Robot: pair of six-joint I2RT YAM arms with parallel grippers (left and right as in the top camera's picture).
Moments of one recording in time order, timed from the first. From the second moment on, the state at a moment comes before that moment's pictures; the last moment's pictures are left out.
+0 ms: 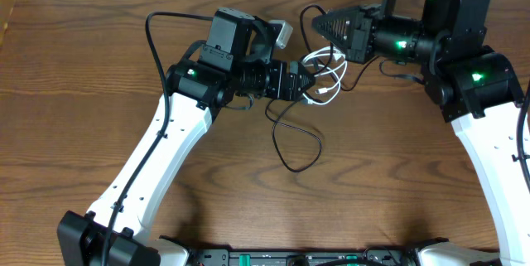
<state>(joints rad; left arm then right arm) -0.42 1.54 1.41 -0.71 0.60 -0.30 0.27 1.44 1.59 -0.53 -0.81 0.46</state>
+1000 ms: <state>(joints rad) -0.38 1.56 1.41 -0.87 0.33 -0.29 0.14 1.44 1.59 -0.27 -0.92 0.64</state>
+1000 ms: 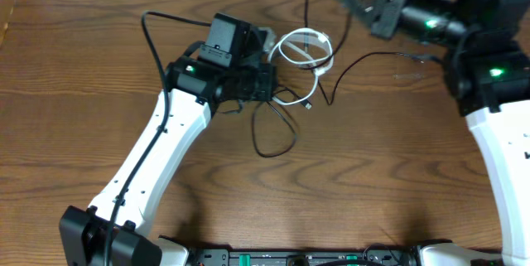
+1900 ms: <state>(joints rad) -0.30 1.56 1.41 -0.97 0.00 -0.25 -0.13 1.44 1.59 -1.06 0.43 0.39</state>
